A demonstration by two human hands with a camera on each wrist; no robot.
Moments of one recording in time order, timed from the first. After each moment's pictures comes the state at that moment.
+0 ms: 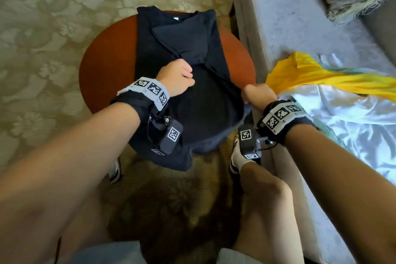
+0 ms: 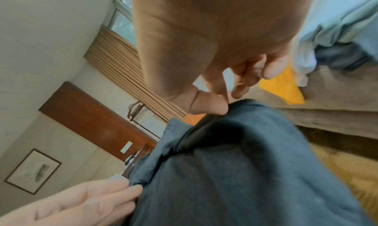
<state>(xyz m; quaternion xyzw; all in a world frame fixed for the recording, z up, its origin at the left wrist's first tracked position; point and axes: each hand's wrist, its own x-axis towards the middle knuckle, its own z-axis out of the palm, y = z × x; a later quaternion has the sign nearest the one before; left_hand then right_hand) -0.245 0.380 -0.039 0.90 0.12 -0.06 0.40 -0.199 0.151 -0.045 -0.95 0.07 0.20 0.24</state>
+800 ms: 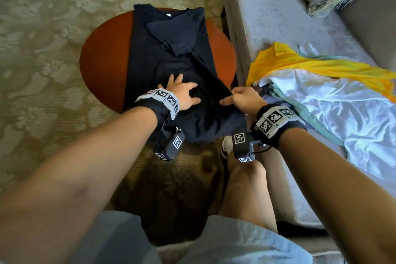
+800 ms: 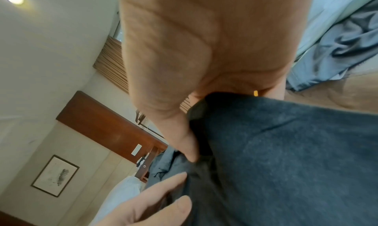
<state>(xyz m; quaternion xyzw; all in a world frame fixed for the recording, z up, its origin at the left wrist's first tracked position) -0.318 0.308 -0.052 0.96 0.07 -0.20 0.18 -0.291 0.107 -0.029 -0.88 0.04 0.24 0.41</state>
